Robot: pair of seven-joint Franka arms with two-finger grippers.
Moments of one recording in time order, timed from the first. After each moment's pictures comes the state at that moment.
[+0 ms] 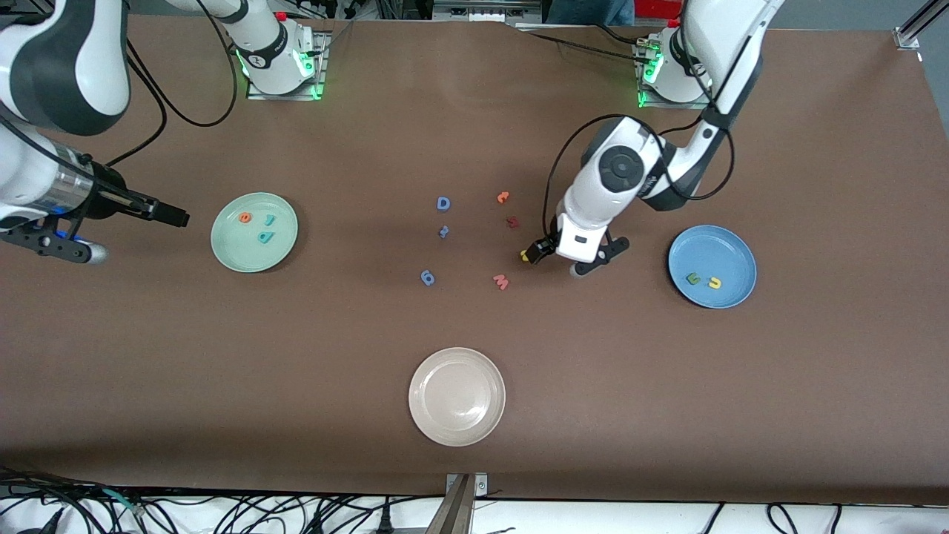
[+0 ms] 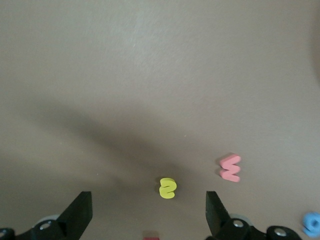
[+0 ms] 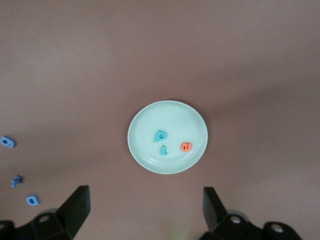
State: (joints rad) left arm -0.27 0.47 -0.33 -1.99 0.06 2.51 -1.22; right arm 0.98 0.29 -1.09 -1.60 0.26 1.56 0.15
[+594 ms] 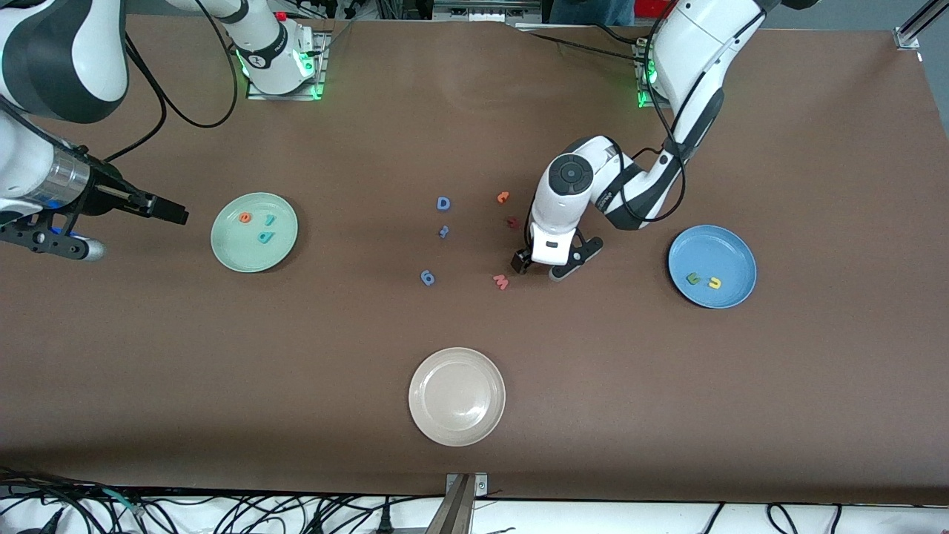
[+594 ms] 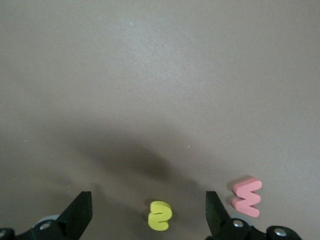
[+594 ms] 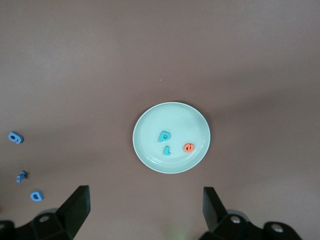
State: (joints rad) left arm -0.32 0.62 -0.33 -1.90 0.28 2.53 -1.48; right arm 0.99 0.29 -1.08 -1.58 0.26 1.55 0.14
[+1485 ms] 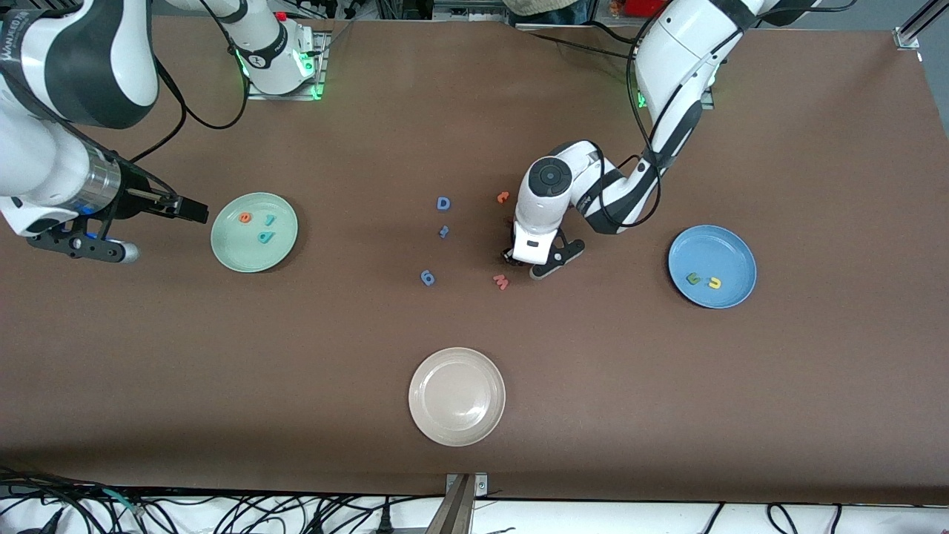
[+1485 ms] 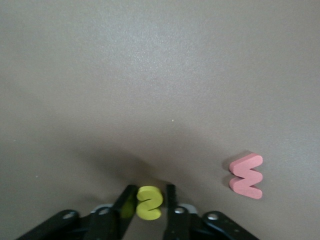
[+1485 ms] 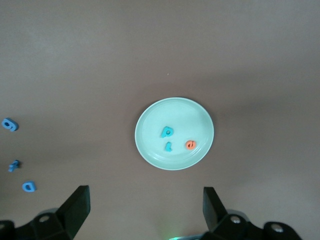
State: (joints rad) left arm -0.36 0.67 -0.33 -1.86 0.32 2.53 -1.48; right arm 0.88 0.30 -0.90 -1.55 0.20 1.54 0.14
